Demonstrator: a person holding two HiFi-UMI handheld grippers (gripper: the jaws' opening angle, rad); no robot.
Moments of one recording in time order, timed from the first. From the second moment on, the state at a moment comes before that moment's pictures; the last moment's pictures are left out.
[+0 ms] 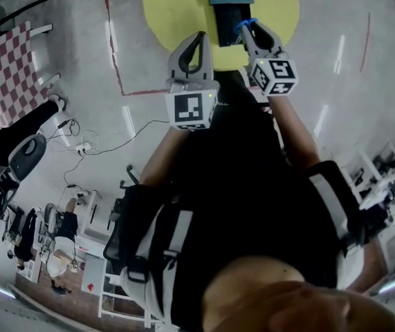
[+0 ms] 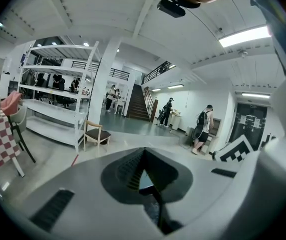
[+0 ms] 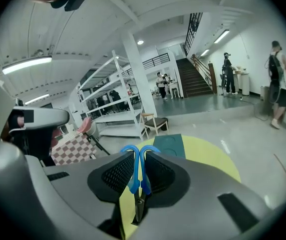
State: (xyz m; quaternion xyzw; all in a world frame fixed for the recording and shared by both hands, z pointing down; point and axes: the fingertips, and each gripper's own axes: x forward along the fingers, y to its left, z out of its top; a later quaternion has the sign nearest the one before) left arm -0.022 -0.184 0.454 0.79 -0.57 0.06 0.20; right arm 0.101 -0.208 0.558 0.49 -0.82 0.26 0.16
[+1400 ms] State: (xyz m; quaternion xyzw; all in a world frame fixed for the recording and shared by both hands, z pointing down) left arm -0.022 -0.194 0.473 0.78 -0.58 0.07 0.23; right arm 0.100 -0.207 0.675 0.47 -0.80 0.30 0.23
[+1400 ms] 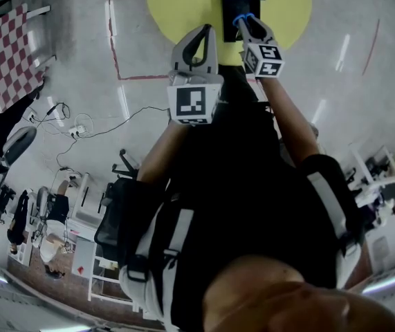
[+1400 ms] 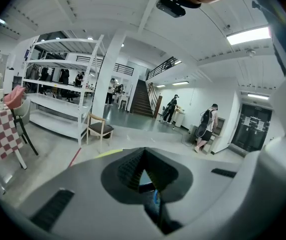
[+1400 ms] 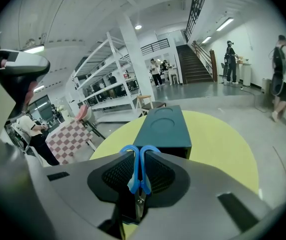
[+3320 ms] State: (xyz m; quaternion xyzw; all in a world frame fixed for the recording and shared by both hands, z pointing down) left arm -0.011 -0.204 0.492 0.78 -0.57 0.08 0.25; right arm 0.108 -0.242 0.760 0.49 -0.73 0.35 0.33
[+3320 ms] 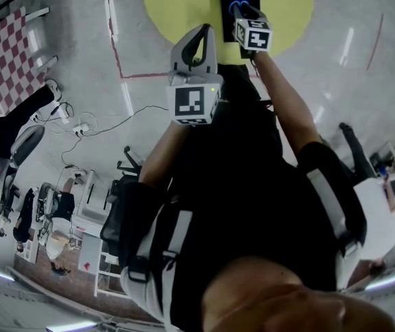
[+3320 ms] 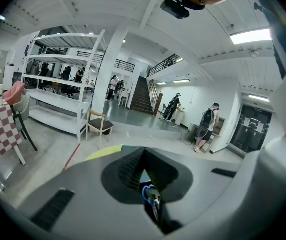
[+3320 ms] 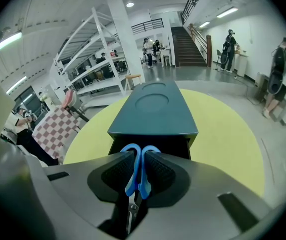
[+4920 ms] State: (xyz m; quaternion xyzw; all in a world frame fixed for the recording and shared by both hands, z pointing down) left arm -0.017 -0.206 0.511 0.78 -0.56 0.11 0.25; right arm 0.101 -0.254 0.796 0.48 -0.69 0.37 0.40
